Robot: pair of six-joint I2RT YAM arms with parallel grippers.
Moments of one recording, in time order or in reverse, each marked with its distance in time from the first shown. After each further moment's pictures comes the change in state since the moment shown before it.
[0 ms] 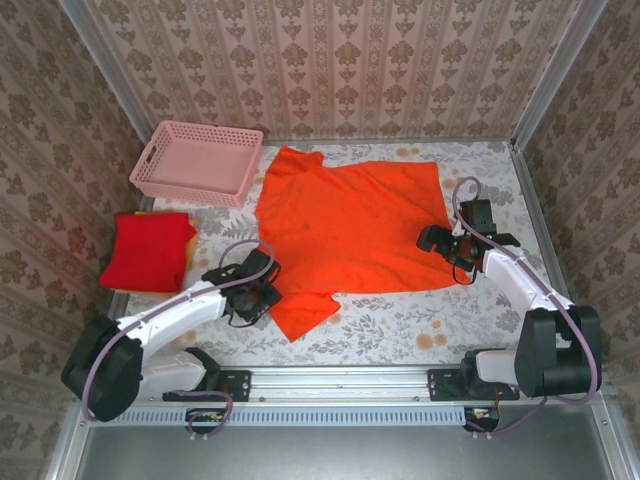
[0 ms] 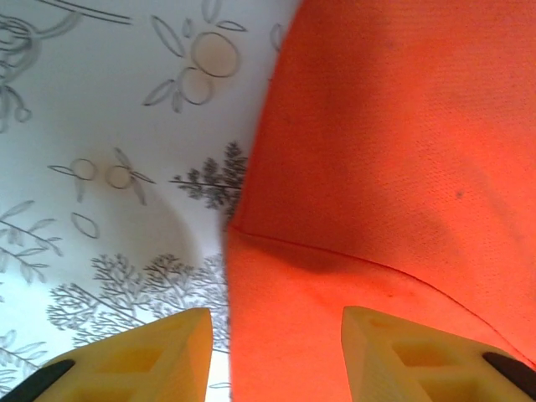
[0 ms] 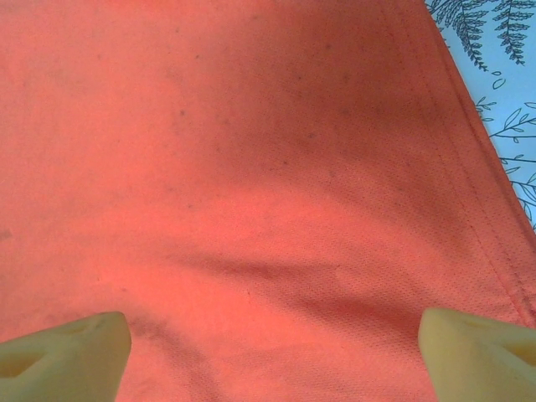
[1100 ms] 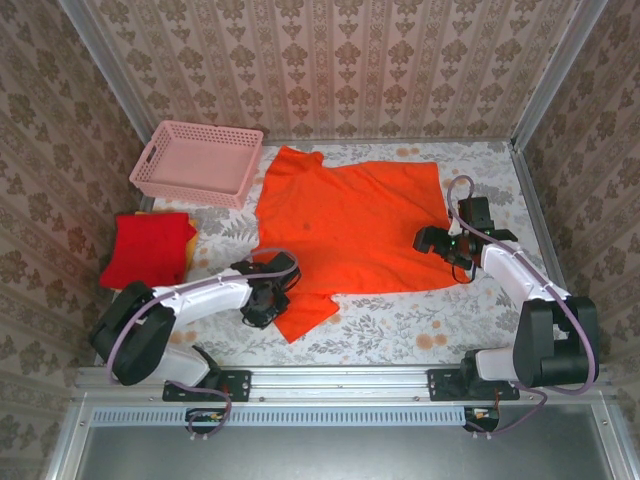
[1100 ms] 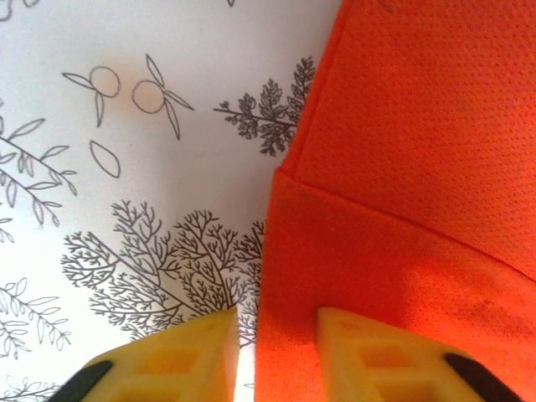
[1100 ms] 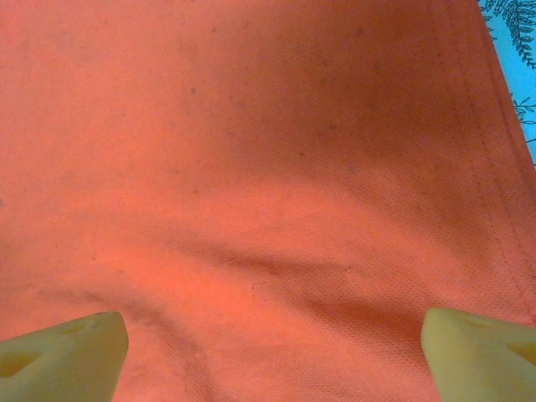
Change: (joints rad) left arm -0.097 0.214 0.079 -0.101 -0.022 -0.120; right arm 0.000 0.047 0.026 -0.019 -0.043 -0.079
